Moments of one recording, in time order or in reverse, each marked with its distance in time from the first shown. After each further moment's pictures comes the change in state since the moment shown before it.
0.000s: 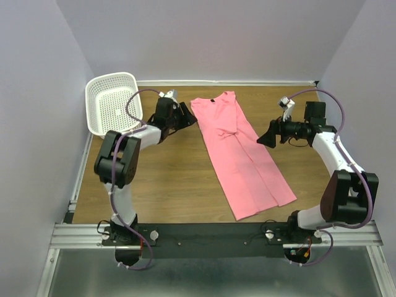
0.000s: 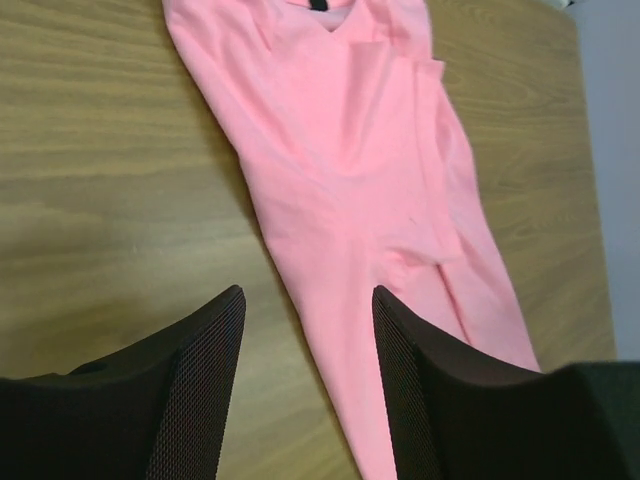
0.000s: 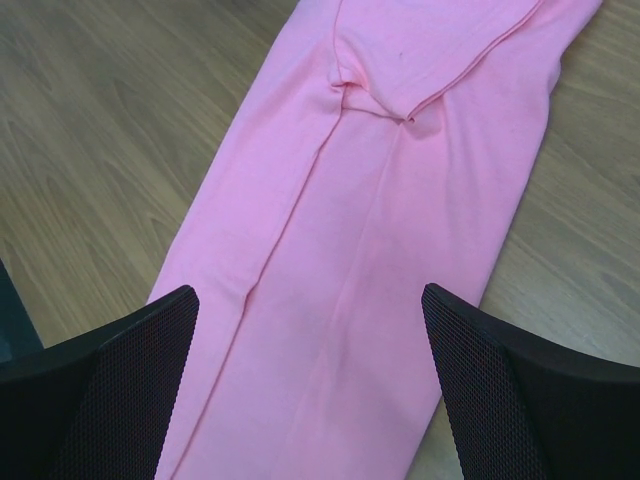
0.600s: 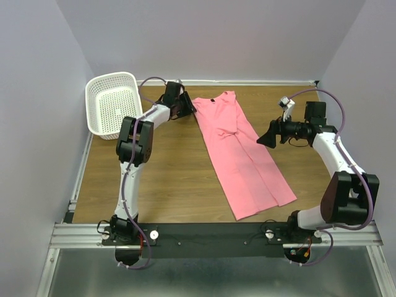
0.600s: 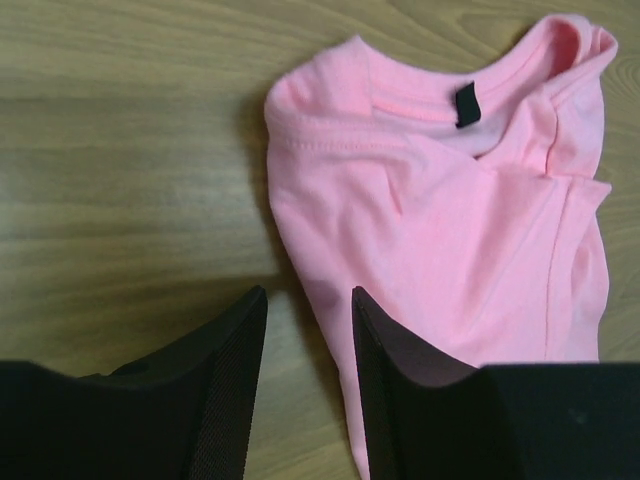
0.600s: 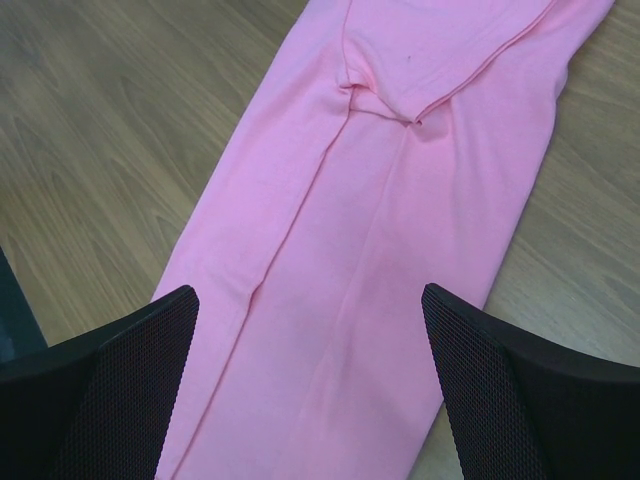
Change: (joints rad) left arm 0.051 0.525 0.702 -0.412 -0.027 0.040; right arm 0.004 -0.010 0.000 -0.012 -0.009 -0.011
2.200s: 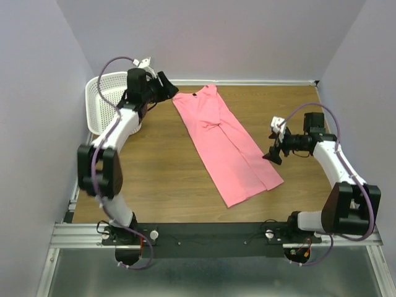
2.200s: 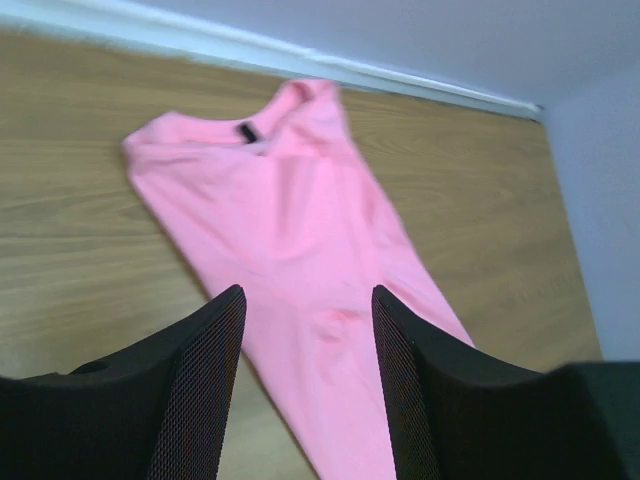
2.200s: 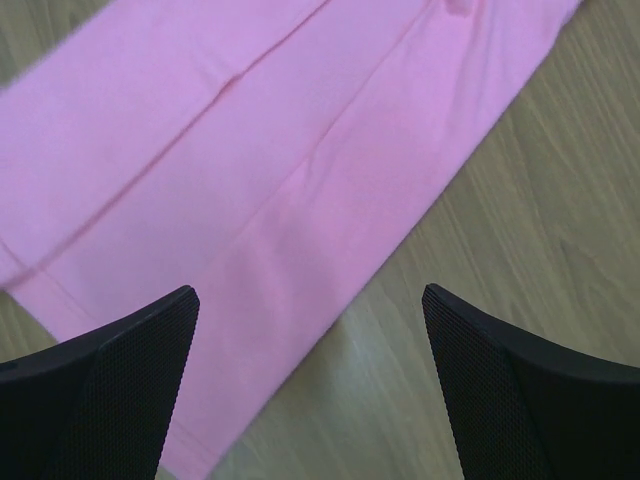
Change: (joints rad) left arm 0.162 -0.486 -0.294 0.090 0.136 0.090; right arm 0.000 -0.067 -0.072 -0.154 0.027 -0.657
